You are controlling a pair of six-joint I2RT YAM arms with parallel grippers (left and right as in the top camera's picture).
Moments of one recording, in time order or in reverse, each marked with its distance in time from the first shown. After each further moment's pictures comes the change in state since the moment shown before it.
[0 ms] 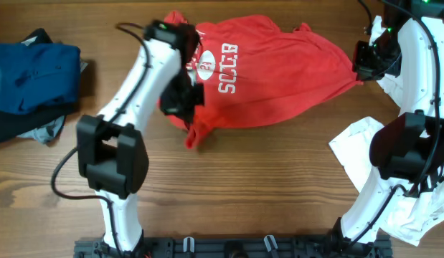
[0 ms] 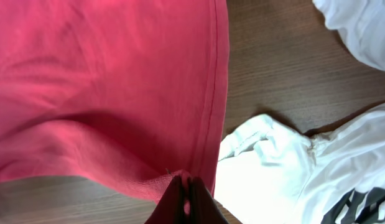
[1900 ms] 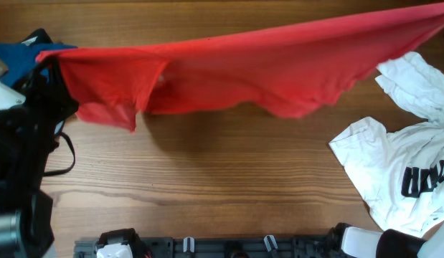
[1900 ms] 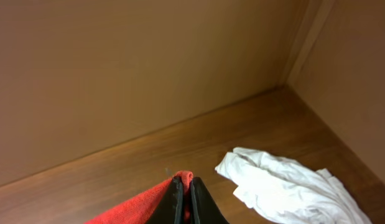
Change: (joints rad) left arm 0.496 -1.116 -0.302 0.753 -0.125 -0.237; right arm -0.138 -0.663 0.015 0.433 -0.040 0.040
